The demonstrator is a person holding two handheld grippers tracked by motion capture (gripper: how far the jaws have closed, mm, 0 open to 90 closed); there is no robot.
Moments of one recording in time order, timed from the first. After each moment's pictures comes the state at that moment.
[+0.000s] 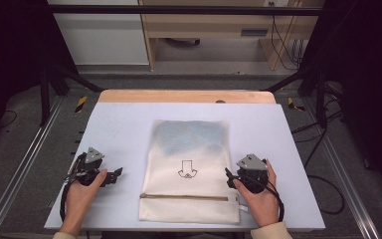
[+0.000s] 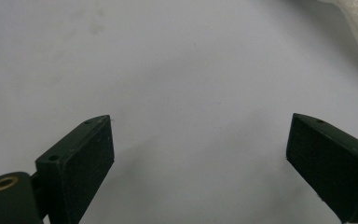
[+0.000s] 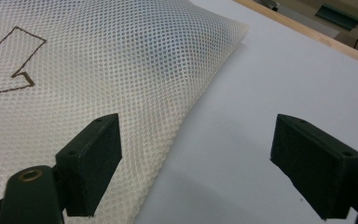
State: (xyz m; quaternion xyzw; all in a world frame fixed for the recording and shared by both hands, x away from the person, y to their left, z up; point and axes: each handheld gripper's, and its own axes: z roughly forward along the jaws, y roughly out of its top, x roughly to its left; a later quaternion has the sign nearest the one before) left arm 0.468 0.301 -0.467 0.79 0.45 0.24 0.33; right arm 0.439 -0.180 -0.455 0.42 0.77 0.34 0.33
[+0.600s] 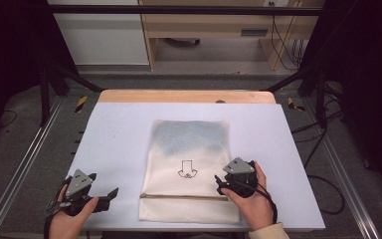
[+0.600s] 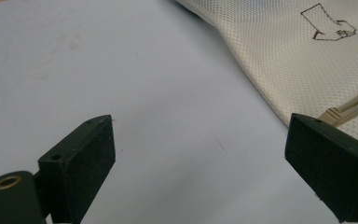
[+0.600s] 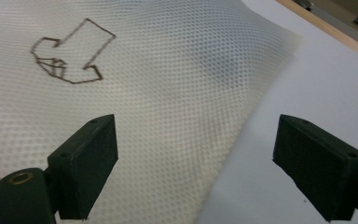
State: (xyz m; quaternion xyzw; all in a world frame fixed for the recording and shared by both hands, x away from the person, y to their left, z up) left arm 0.383 0.301 -0.440 0.78 0.43 0.24 0.39; right arm 0.429 -0.146 -0.447 0.37 0.82 0.32 0.31
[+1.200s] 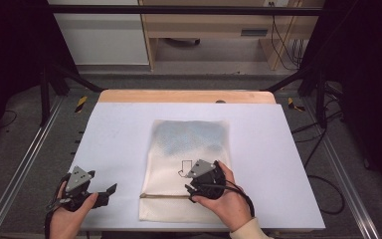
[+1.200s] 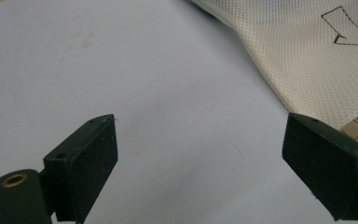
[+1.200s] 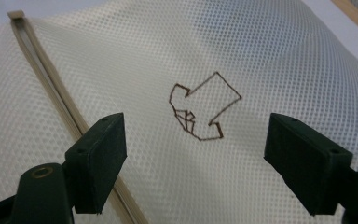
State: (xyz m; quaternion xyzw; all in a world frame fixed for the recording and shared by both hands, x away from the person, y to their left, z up) left arm 0.394 0.304 -0.443 0.77 0.44 0.24 0.38; right arm 0.421 -0.062 -0.420 0.26 0.89 0.30 0.23
